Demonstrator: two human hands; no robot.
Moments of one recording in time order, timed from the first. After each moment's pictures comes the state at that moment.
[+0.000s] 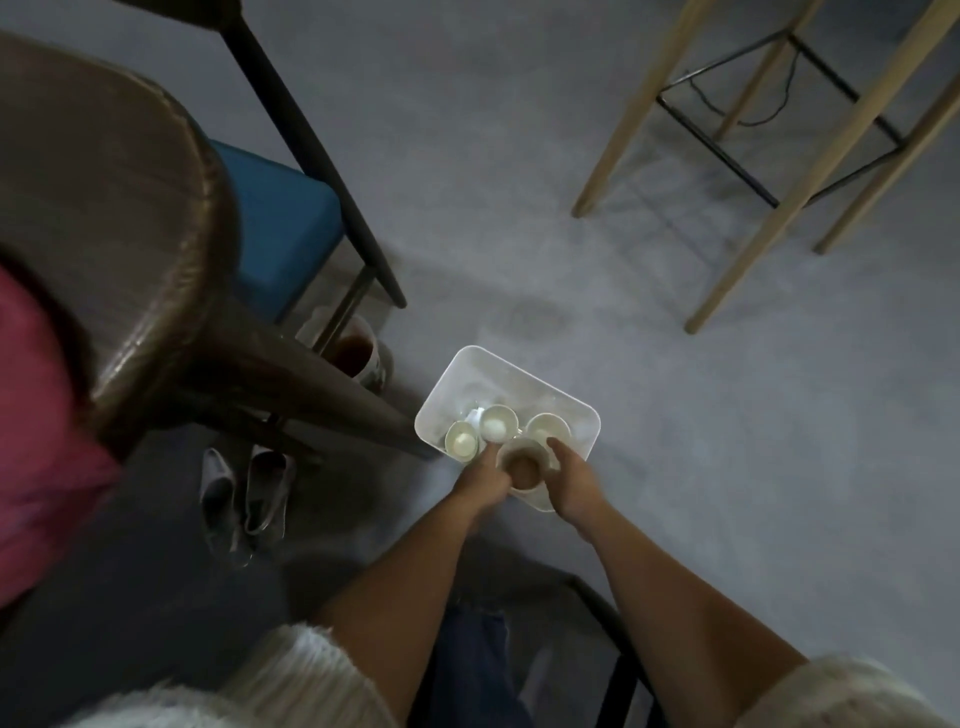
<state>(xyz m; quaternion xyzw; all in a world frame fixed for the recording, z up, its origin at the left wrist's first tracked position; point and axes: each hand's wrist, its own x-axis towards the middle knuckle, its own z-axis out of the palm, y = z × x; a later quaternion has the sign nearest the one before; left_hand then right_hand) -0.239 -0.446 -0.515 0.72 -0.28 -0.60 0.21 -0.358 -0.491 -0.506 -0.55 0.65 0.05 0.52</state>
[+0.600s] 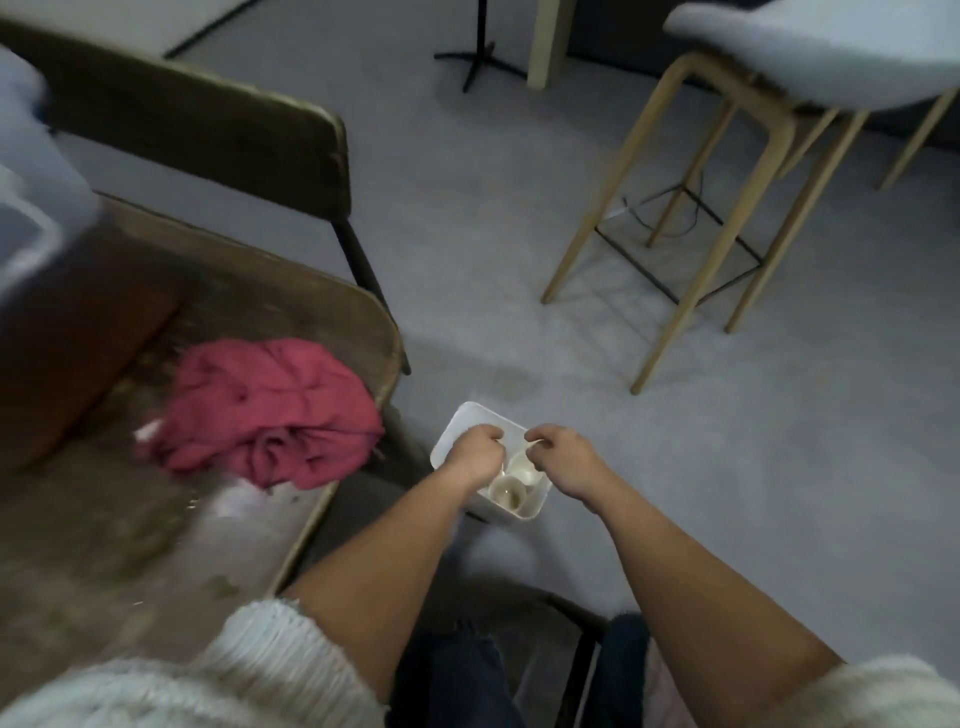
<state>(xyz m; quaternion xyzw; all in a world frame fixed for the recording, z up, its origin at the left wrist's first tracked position) -0.226 -0.434 -0.302 0.76 -0.33 -0.53 0.19 -0.355 -0.472 -0.280 -0.64 0.60 0.02 0.48</state>
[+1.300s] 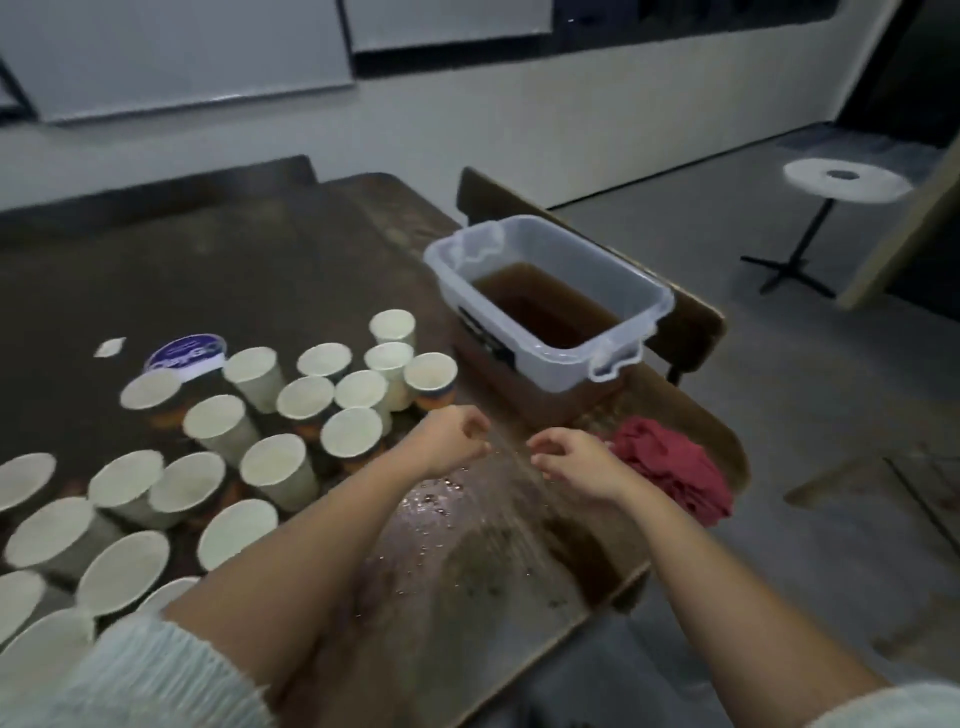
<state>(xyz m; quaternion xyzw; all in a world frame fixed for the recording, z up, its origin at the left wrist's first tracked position) 0.021 -0.089 -0.013 0.88 -0.33 -0.23 0.25 -0.094 -0.248 -0.050 -0.86 0.22 0.05 0.45</state>
